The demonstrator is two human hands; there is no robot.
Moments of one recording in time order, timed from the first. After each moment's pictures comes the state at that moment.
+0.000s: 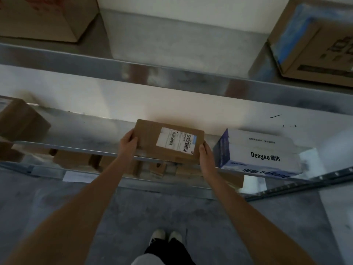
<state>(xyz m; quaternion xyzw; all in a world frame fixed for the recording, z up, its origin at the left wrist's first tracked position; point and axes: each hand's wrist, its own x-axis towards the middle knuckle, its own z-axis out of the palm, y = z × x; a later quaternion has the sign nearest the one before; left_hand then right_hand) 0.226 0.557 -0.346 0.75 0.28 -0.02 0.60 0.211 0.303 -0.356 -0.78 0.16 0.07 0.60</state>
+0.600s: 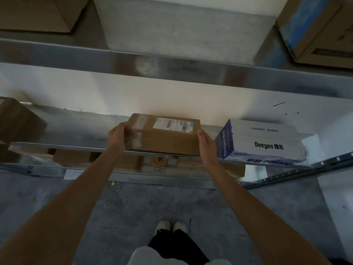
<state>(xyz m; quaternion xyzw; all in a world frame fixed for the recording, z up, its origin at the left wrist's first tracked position) 0.237 0.581 -0.322 0.64 0.37 0.01 0.67 0.212 0.322 -0.345 -0.77 0.18 0.04 0.61</state>
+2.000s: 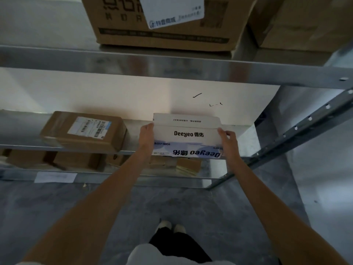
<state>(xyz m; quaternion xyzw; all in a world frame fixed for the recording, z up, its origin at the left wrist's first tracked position) 0.222 0.226 -0.320 0.66 0.32 -0.08 0.67 0.200 -0.027 -0.335 -0.74 0.27 0.03 0.62</state>
